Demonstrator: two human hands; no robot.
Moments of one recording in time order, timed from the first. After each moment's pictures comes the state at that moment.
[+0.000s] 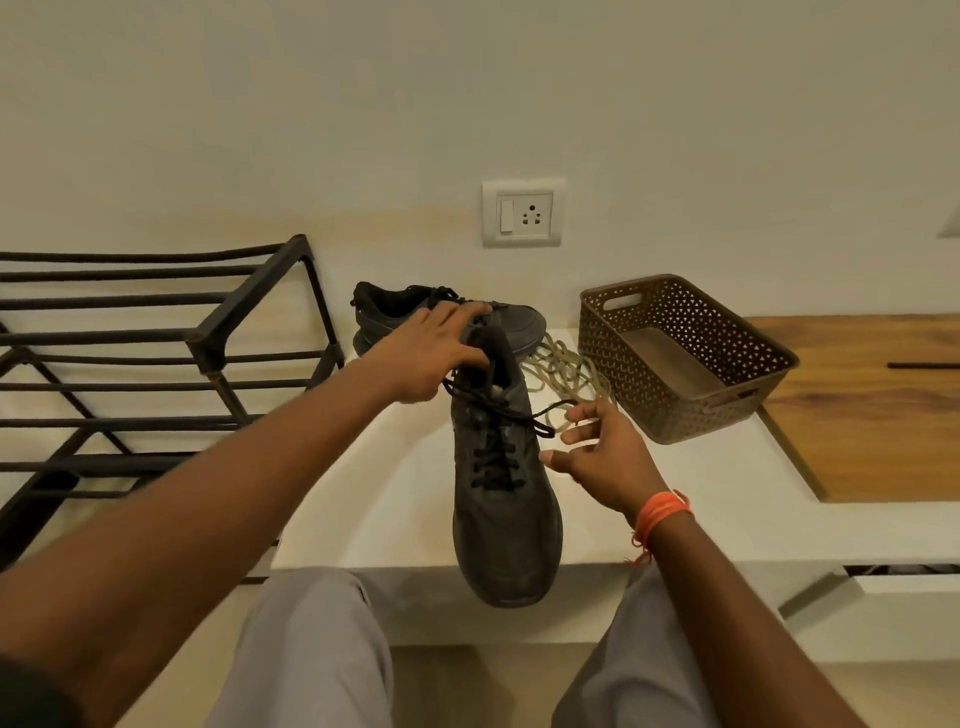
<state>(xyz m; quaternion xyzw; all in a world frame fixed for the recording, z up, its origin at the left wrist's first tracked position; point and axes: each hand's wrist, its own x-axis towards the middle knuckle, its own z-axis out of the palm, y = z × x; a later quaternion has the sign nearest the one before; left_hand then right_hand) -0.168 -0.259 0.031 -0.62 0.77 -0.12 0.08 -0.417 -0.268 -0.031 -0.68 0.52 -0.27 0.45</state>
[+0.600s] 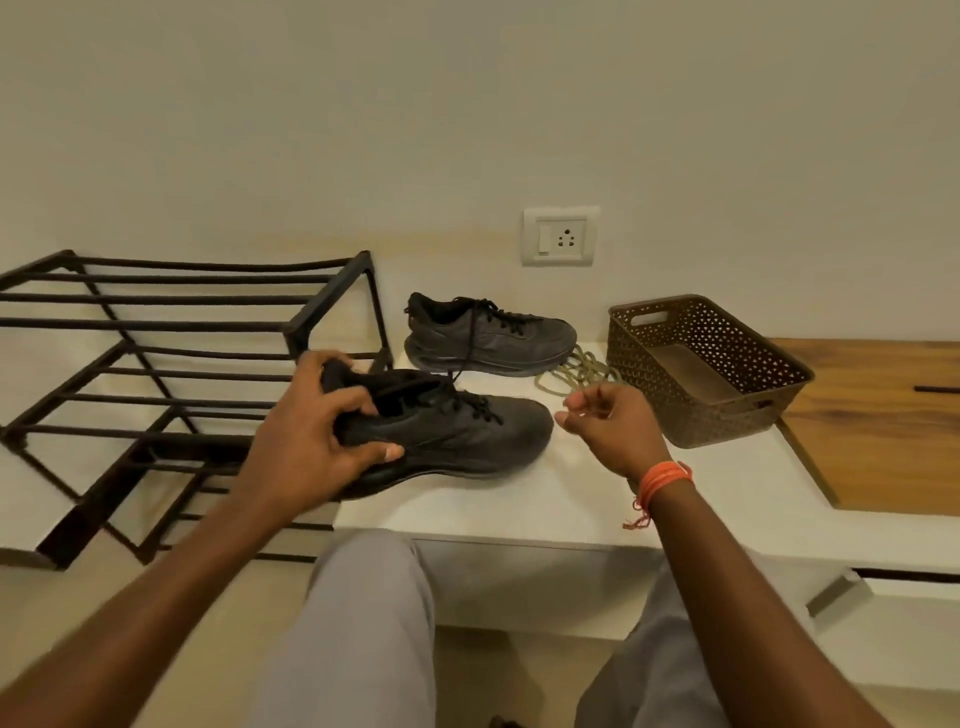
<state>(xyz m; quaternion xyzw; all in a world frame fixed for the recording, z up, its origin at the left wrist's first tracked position) -0.167 -0.044 0.049 -0.77 0.57 -0.06 -0.28 -0.405 -0.242 0.009 -0.71 0.45 -0.32 0.43</state>
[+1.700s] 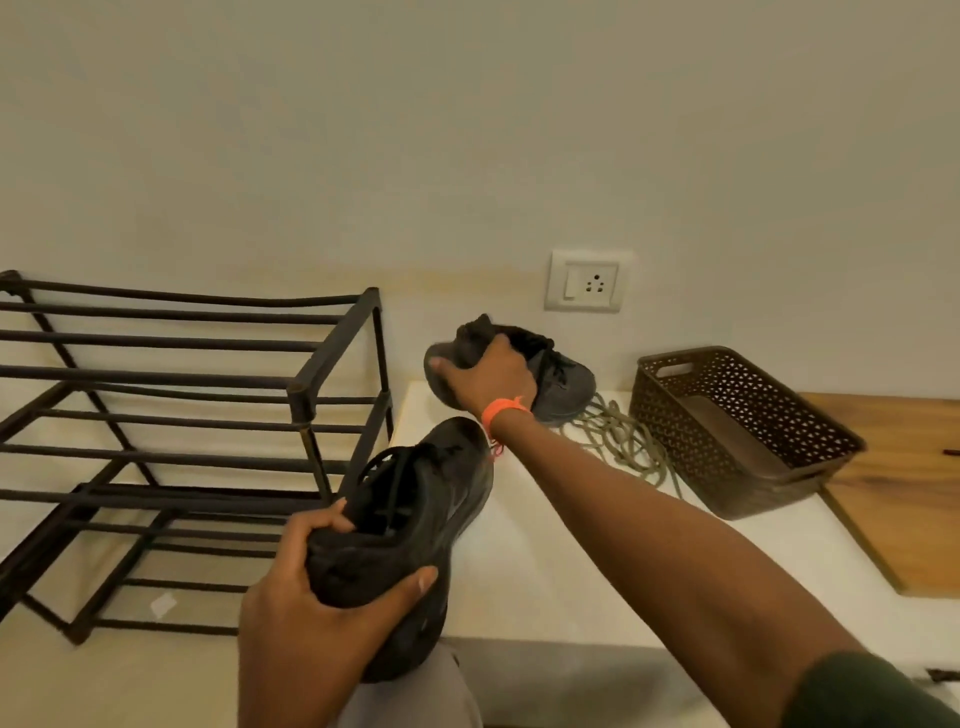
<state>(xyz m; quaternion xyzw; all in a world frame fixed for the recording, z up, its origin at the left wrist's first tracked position) -0.168 -0.033 -0.016 -0.73 0.36 0.08 -0.57 -0.184 -0.303 0.030 -0.76 0.51 -0.29 0.28</state>
